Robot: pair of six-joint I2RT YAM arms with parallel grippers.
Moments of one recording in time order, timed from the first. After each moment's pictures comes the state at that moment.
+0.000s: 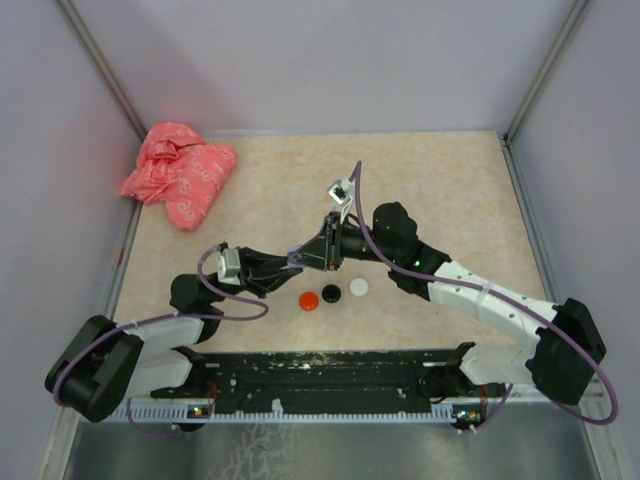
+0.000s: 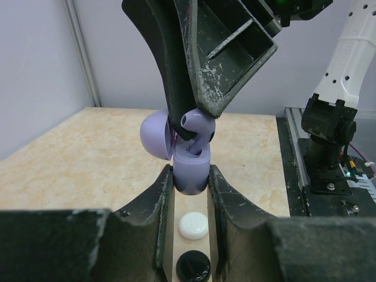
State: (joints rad) left arm -0.51 1.17 0.18 1.52 0.77 -0.30; right arm 0.83 1.21 0.86 0.27 -0.53 0.67
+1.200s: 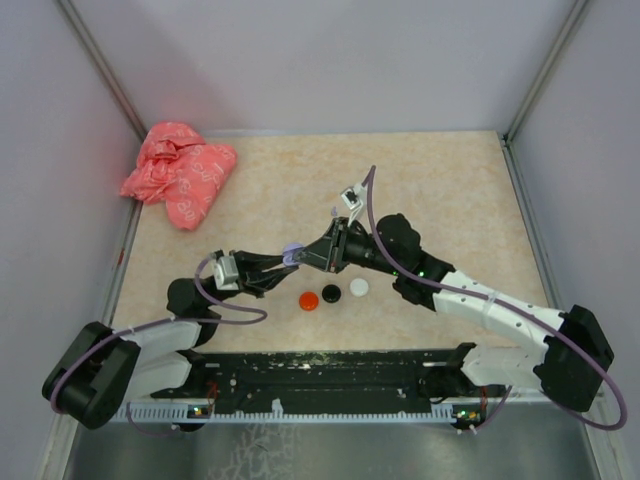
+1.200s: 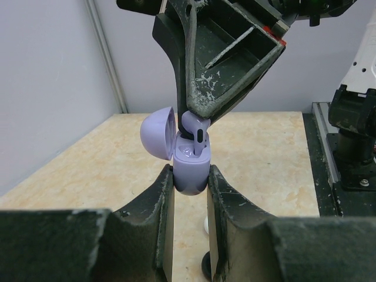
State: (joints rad) left arm -0.51 1.13 0.15 1.52 0.73 -0.19; right arm 0.86 1.15 0.78 0.29 -0.34 0.81
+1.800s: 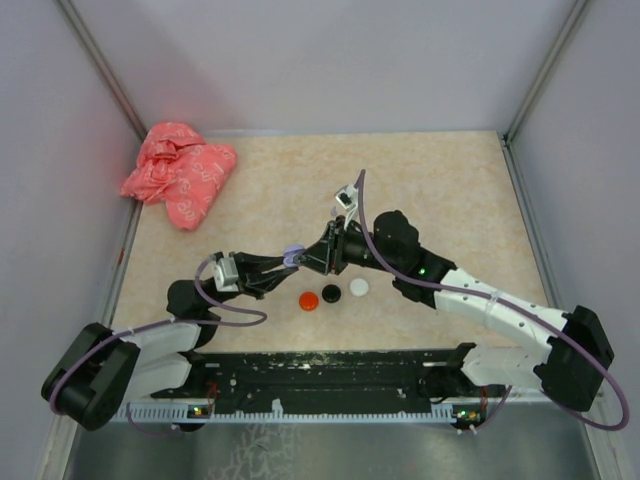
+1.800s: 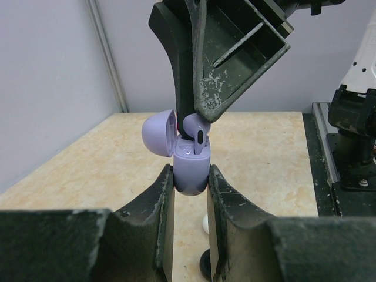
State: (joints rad) left arm -0.51 1.13 0.13 1.52 0.72 -0.18; right arm 0.88 1.15 0.83 0.19 -0.35 0.66
